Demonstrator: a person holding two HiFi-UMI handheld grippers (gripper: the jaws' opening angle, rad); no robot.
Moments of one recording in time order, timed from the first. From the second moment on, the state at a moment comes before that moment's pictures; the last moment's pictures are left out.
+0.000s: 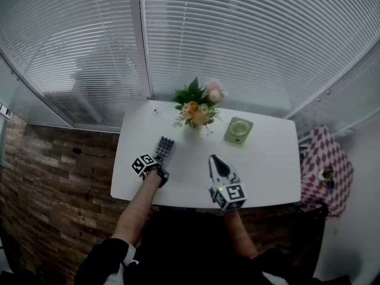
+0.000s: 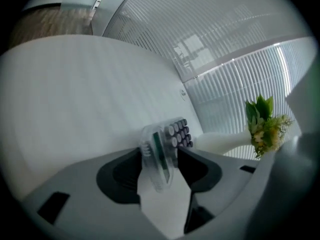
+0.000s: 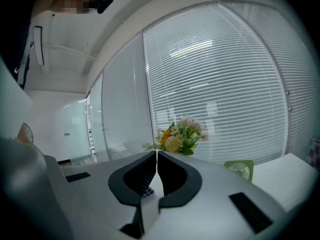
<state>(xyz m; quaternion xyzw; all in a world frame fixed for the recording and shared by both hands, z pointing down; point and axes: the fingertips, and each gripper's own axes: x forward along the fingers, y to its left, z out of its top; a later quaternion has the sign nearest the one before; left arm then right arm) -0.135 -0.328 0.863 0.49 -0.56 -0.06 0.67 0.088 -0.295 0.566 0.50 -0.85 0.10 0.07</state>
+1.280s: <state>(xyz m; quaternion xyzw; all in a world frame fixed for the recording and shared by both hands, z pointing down) -0.183 -0.318 0.605 0.62 -0.39 -0.43 0.52 0.095 -0.306 0.562 0.52 -0.84 0.09 0.08</state>
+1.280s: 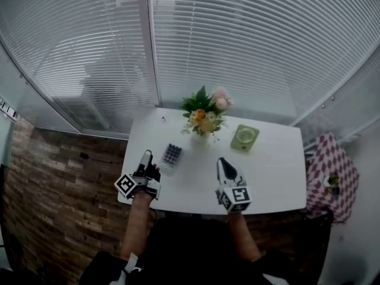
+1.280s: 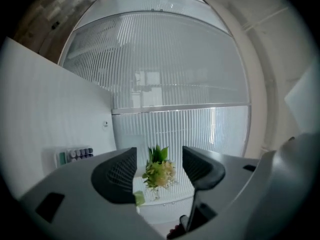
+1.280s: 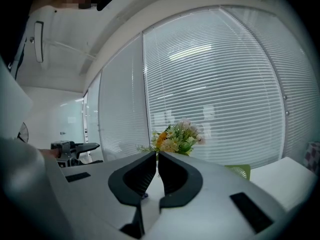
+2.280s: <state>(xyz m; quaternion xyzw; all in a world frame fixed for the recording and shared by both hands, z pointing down) -0.176 -0.306 0.575 0.68 -0.40 -0.39 0.48 0.088 -0.309 0.570 0.51 -0.85 0.09 0.08</state>
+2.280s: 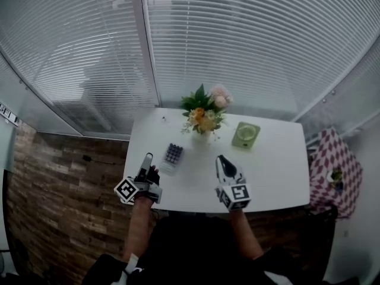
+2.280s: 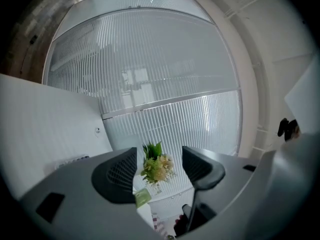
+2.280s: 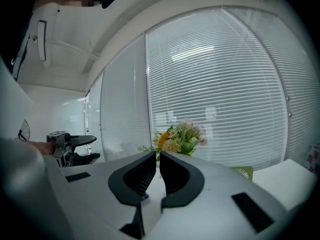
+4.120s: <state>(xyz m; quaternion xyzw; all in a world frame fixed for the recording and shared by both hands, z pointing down) -0.160 -0.280 0.509 0.82 -0.57 -0.01 -0.01 0.088 -0.316 0.555 0.52 -0.85 0.07 0.06</state>
